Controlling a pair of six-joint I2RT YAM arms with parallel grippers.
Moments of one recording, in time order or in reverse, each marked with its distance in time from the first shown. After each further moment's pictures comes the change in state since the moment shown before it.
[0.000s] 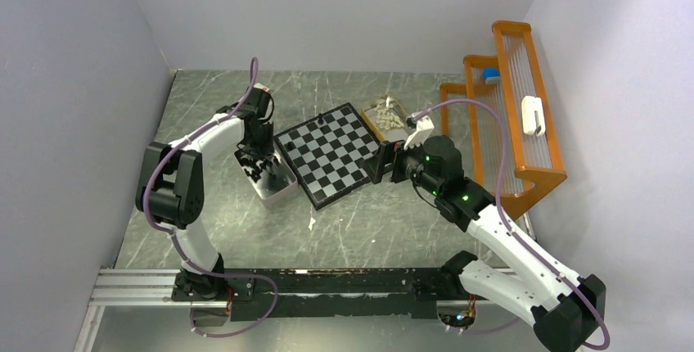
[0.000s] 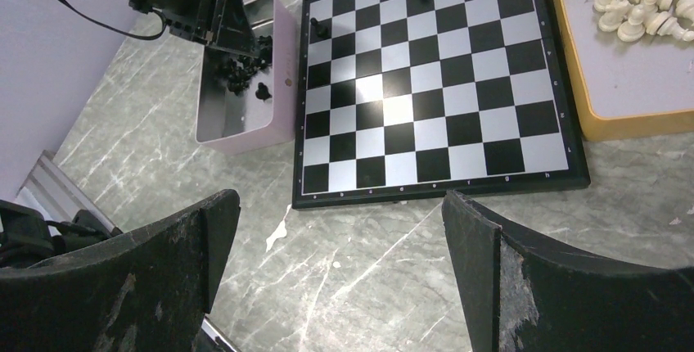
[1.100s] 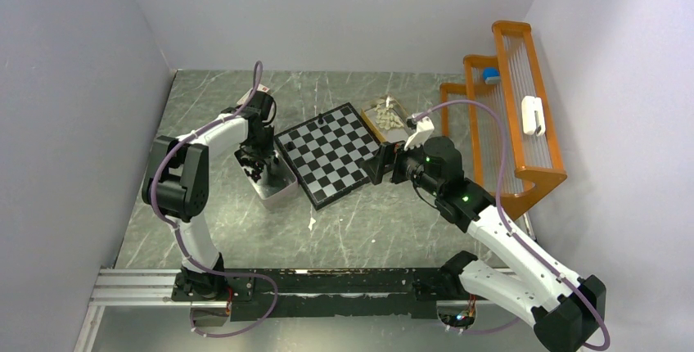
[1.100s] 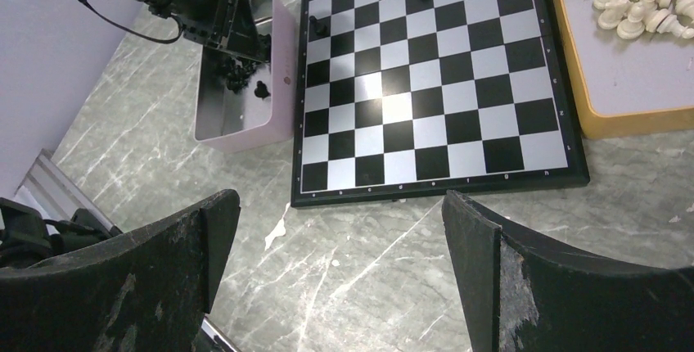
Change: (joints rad) left arm 0.000 0.064 0.002 0.020 -0.018 -0.003; right arm 0.000 -0.006 -0.008 0.000 0.000 -0.001
